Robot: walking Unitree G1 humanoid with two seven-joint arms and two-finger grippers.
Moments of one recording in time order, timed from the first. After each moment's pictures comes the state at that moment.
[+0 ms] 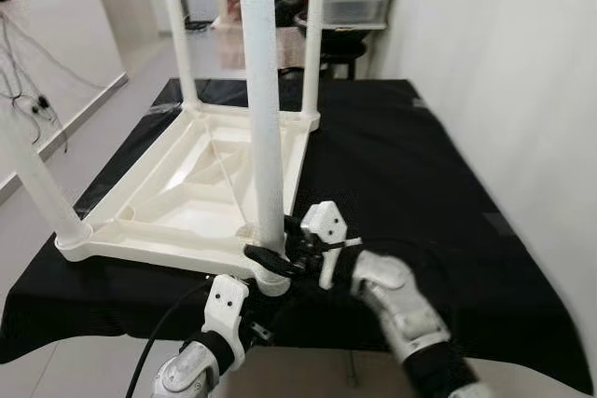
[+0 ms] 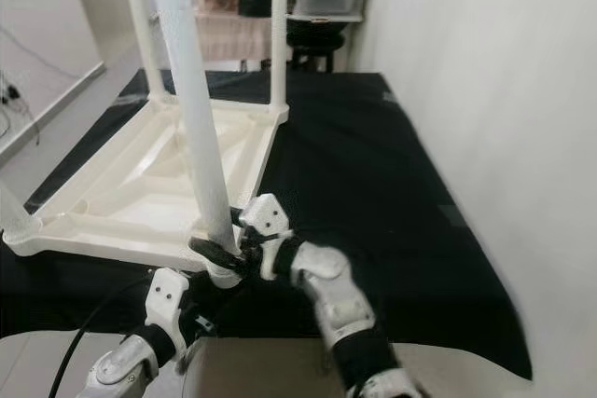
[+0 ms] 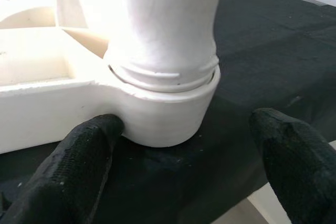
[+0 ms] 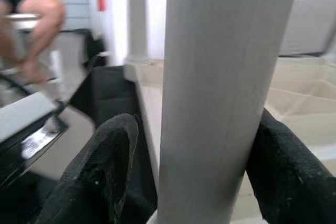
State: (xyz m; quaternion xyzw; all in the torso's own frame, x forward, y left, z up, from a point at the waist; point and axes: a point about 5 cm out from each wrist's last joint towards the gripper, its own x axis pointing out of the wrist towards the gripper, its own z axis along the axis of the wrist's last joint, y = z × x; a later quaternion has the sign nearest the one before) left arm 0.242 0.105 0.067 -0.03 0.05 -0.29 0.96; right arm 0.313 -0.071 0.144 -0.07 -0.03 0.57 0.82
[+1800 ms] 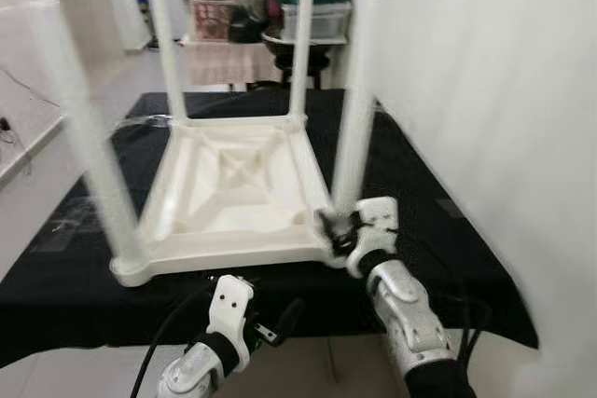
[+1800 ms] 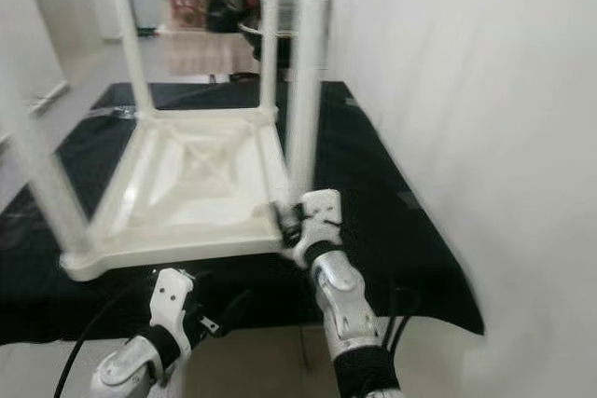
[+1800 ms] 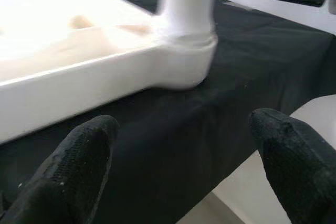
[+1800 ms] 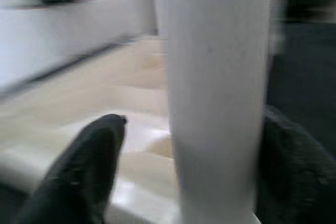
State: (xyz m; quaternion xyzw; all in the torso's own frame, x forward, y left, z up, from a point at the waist) left arm 0.244 0.103 0.070 -0.03 0.04 -0.30 0.95; right arm 0.317 -0.078 0.126 0.04 -0.01 0.31 0.95
